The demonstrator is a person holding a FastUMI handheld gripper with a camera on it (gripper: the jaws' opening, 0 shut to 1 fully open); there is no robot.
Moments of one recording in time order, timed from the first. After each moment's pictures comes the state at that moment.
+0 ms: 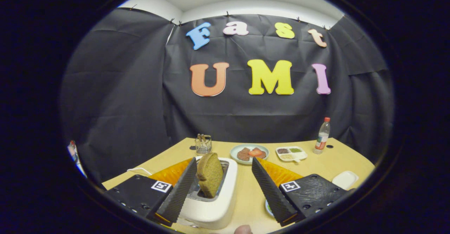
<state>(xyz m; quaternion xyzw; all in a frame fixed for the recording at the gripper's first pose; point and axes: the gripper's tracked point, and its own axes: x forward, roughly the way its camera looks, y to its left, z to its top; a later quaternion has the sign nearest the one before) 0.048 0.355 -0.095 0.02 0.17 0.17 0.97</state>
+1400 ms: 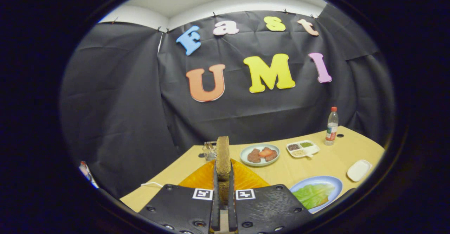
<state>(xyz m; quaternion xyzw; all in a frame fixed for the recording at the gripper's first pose) 0.065 0.357 -0.044 0.10 0.14 0.17 0.97</state>
